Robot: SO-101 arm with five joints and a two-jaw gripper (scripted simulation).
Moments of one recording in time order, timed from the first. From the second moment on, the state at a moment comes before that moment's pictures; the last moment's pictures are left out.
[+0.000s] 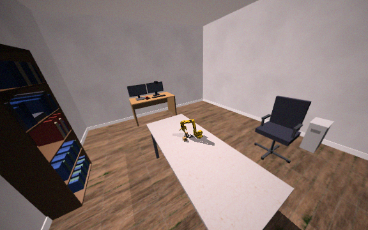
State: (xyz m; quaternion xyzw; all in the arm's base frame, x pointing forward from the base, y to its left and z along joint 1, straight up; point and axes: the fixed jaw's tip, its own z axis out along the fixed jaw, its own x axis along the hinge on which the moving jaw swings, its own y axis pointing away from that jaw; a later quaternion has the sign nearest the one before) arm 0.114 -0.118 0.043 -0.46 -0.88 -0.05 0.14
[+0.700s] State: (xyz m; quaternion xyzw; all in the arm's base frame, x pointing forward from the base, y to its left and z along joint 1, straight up) arm 0.114 -0.117 0.024 -0.45 -0.87 -0.07 0.17
